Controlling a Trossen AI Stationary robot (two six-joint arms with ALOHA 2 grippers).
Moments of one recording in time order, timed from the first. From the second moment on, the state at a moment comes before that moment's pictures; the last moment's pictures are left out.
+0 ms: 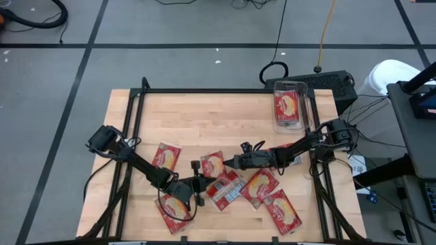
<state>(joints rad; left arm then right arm) -0.53 1.83 0.79 0.49 -0.70 -0.02 0.18 1.80 0.55 0.88 0.18 1.46</state>
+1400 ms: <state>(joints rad) -0.50 1.83 0.79 0.64 -0.65 0.18 0.18 1.80 0.60 0.82 0.18 1.38</state>
